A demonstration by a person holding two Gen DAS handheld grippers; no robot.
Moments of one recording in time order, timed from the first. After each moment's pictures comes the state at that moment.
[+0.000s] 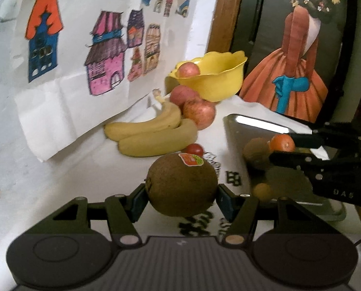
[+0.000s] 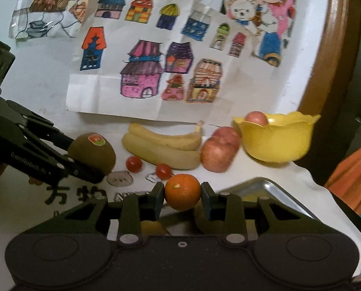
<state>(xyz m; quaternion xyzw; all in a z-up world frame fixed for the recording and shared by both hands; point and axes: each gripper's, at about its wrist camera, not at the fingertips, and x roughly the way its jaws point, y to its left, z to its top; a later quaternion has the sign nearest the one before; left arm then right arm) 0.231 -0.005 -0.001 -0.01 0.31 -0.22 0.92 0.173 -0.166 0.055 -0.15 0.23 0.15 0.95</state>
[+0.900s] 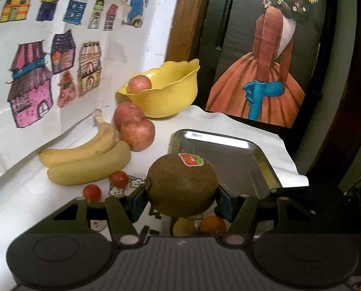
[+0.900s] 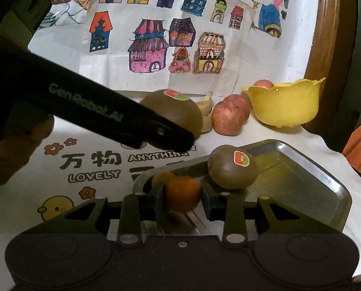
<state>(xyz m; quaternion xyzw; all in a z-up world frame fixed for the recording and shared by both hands) 0.226 -0.092 0.021 -0.01 0.29 -0.27 0.92 0.156 -0.184 0.024 -0.10 0.27 0.19 0.94</state>
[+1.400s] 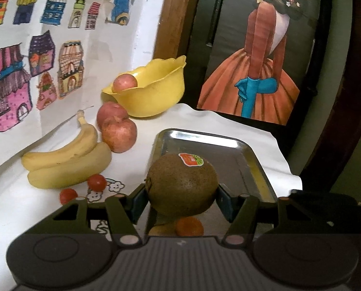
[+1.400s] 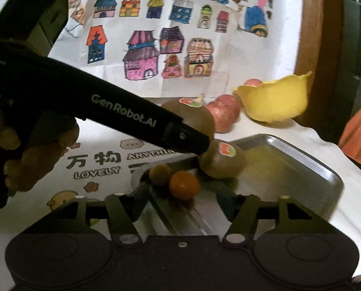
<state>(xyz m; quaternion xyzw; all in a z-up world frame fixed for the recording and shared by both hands) 0.226 -0.120 0.019 -0.01 0.29 -0.28 0.91 0.127 -0.213 0.029 -0.07 0.26 0.18 0.95</state>
